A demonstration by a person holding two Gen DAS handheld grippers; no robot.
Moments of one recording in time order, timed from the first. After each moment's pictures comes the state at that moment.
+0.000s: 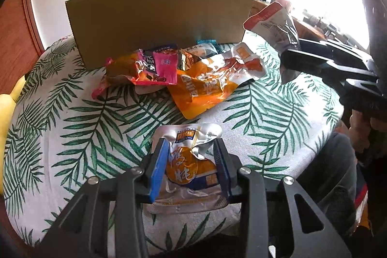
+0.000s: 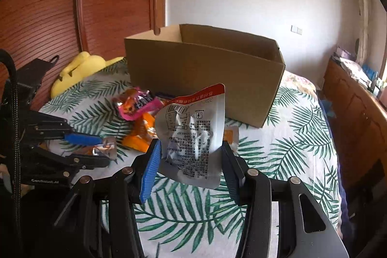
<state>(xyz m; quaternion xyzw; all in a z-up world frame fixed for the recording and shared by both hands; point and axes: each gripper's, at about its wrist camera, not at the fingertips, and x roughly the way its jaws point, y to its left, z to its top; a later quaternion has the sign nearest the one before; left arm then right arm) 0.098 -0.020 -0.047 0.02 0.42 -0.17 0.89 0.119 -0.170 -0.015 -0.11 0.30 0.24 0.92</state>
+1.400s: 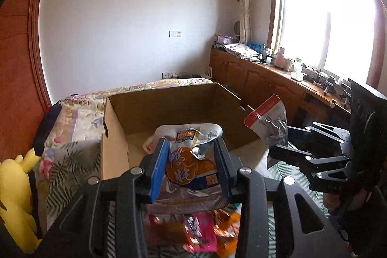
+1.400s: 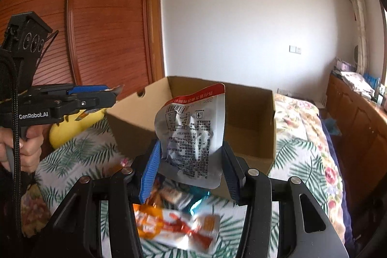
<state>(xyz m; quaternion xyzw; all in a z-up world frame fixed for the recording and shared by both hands) 0.217 0.021 0.097 0.00 0.26 -0.18 0.95 0.202 -0.169 0.053 -0.06 0.23 0.25 0.94</state>
